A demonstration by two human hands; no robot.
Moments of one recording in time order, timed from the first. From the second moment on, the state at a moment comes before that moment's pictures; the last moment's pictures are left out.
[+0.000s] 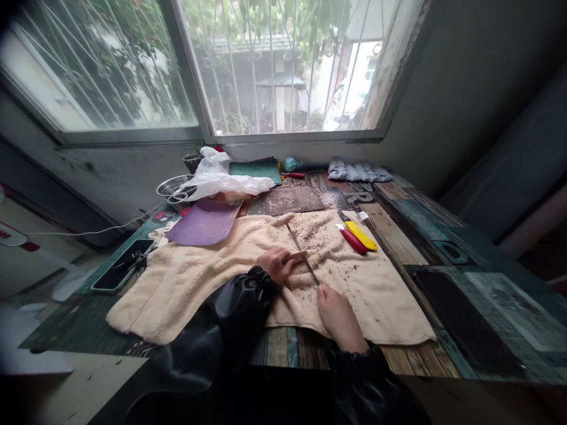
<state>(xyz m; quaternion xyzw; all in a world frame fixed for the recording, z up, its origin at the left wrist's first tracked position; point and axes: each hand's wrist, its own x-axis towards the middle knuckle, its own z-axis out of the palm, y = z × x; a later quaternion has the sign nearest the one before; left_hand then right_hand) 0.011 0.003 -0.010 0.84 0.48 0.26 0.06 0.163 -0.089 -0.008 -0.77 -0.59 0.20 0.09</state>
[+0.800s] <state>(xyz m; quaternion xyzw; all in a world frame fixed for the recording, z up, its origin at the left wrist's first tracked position) 0.010 0.003 -0.007 0.85 0.47 0.25 0.07 0.169 -0.098 -0.007 -0.77 -0.60 0.19 0.08</state>
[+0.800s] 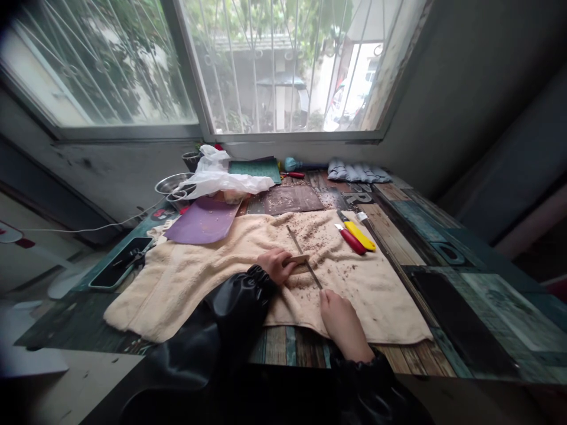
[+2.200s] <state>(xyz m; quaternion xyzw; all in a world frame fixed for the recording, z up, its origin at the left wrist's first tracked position) 0.009 0.005 -0.021 0.83 0.48 0.28 0.04 0.155 -0.067 -0.003 -0.77 -0.59 0.21 0.09</state>
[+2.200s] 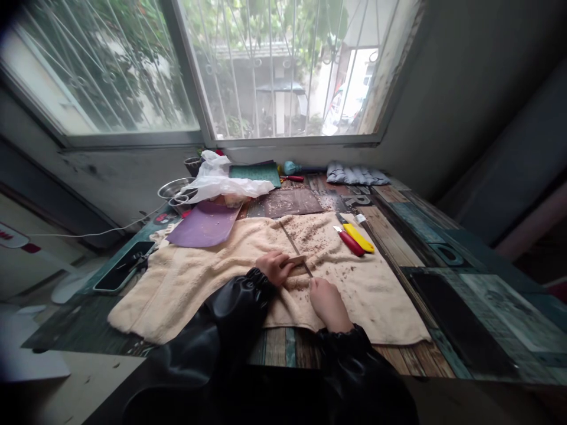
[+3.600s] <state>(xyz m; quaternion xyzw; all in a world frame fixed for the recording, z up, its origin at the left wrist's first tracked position) 0.007 0.003 -0.008 0.82 0.50 0.28 0.08 0.161 -0.102 -0.008 -0.76 -0.60 0.23 0.10</state>
